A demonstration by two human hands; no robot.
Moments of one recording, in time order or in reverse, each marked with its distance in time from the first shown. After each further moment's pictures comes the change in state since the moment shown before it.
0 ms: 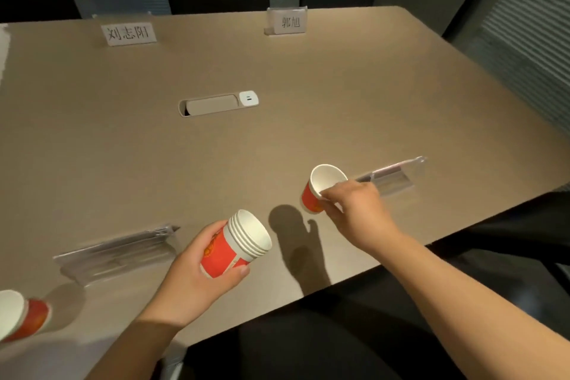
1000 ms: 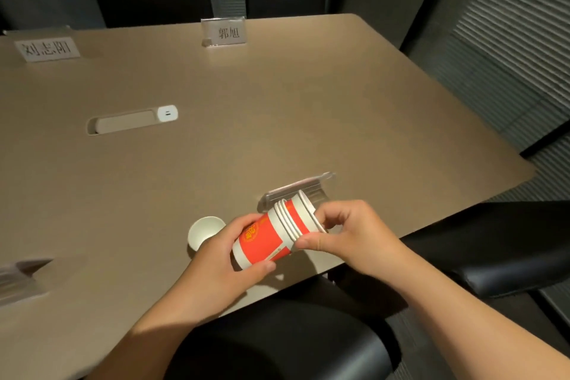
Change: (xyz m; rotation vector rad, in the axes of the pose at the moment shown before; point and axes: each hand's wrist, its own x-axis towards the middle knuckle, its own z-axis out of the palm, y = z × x) left_hand 0.072 0.143 0.230 0.035 -0.165 0.145; right_hand -0.067 0.177 -0.126 0.809 -0.193 0.182
